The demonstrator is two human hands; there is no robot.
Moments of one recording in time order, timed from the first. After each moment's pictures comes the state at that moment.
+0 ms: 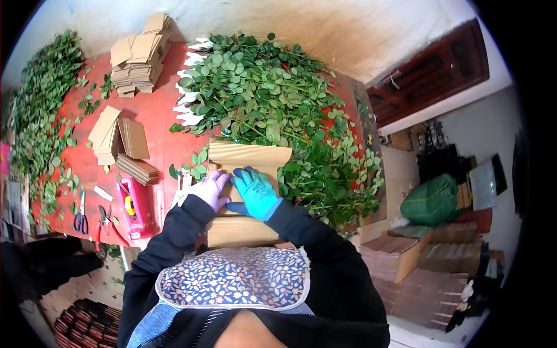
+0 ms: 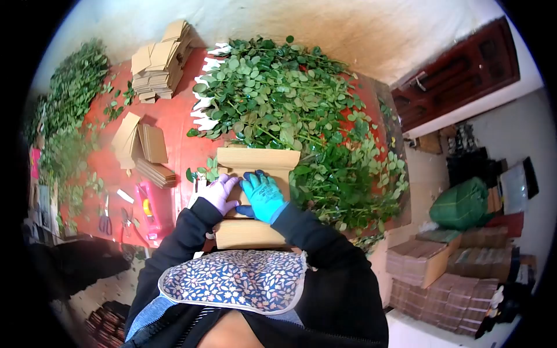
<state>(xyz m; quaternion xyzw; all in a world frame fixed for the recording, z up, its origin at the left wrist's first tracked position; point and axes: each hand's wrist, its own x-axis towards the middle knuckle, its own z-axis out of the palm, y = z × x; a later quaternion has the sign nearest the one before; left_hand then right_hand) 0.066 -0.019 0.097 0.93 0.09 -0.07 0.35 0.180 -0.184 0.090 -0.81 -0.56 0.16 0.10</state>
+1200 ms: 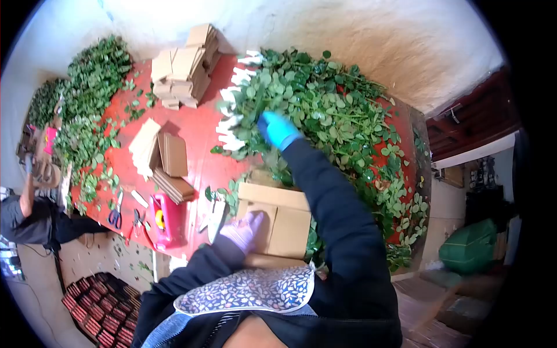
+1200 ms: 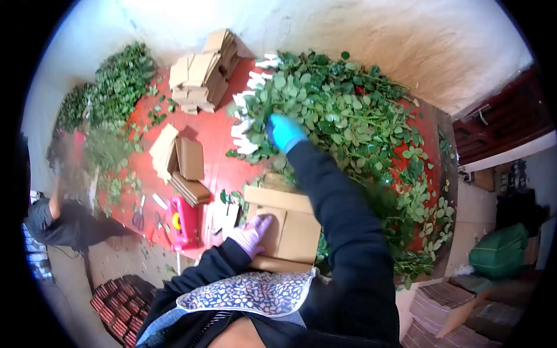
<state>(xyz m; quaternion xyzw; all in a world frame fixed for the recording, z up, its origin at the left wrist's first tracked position) 0.054 -0.052 0.126 0.94 0.13 -0.16 0.27 0.371 0.011 0.070 -0.77 -0.50 0.21 0.33</state>
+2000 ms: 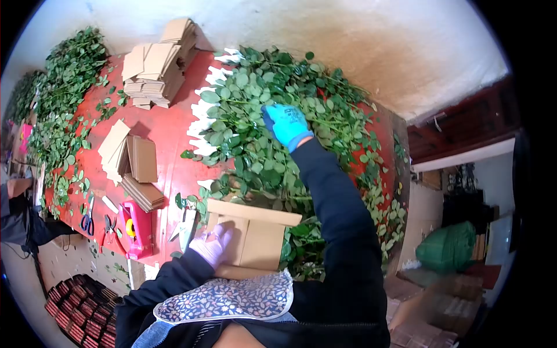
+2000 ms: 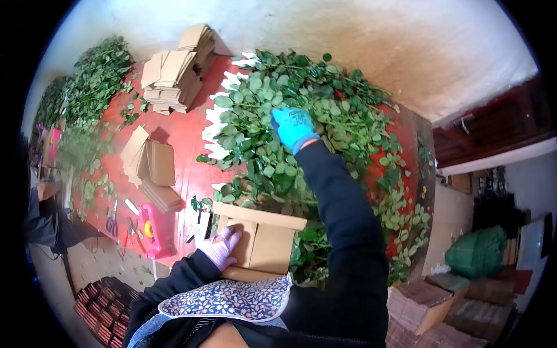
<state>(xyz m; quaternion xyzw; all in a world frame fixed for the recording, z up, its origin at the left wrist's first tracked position) 0.053 -0.048 0.124 0.94 0.12 -0.19 0.26 0.443 -0.024 0.106 -0.79 -0.58 0.08 0.15</state>
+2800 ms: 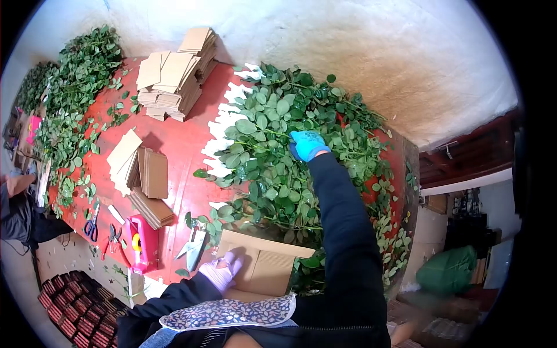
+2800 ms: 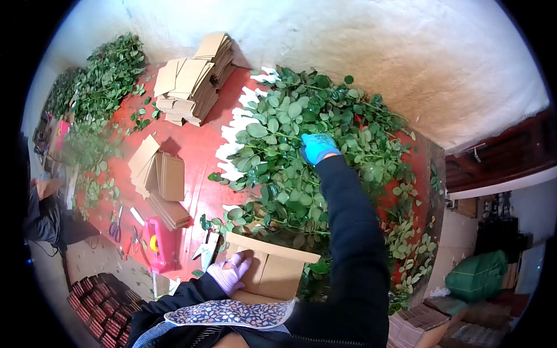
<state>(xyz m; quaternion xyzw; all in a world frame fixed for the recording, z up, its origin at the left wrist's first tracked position) 0.051 -0.040 0.119 0.92 0.10 -0.19 0.32 0.501 -0.005 0.044 -0.80 -0.58 0.13 0.00</state>
